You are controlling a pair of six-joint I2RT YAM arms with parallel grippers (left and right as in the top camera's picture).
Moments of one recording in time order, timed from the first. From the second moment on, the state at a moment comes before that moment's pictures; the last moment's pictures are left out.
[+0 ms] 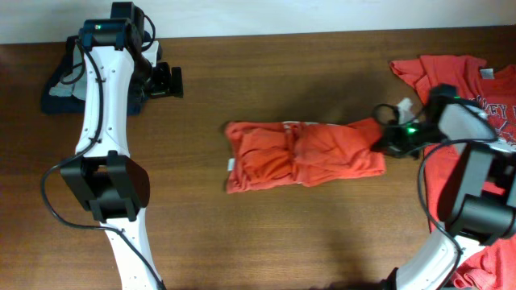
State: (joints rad) left arm 0.00 2.29 2.40 -1.53 0.09 -0.08; right arm -0.35 2.03 1.39 -0.97 -0.56 -0.07
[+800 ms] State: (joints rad) left arm 0.00 2.29 2.40 -1.53 0.09 -0.08; right arm -0.29 2.03 2.02 -1.47 -0.43 -0.18
